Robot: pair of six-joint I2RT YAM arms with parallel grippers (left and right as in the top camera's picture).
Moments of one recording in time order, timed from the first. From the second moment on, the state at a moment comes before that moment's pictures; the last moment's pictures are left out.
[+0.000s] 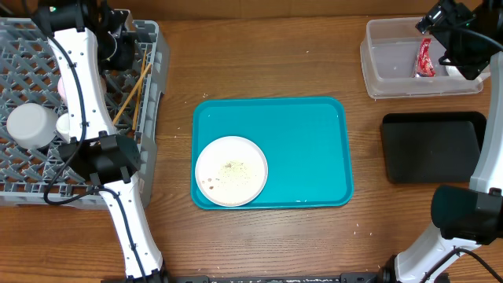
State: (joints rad) left arm 0.20 2.54 2.89 -1.66 0.14 0.27; right arm -0.18 1.92 2.32 -1.40 -0.07 0.59
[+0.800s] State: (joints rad) left arm 0.20 2.54 2.83 -1.69 0.12 0.21; right arm -0.18 1.92 2.32 -1.40 -0.07 0.59
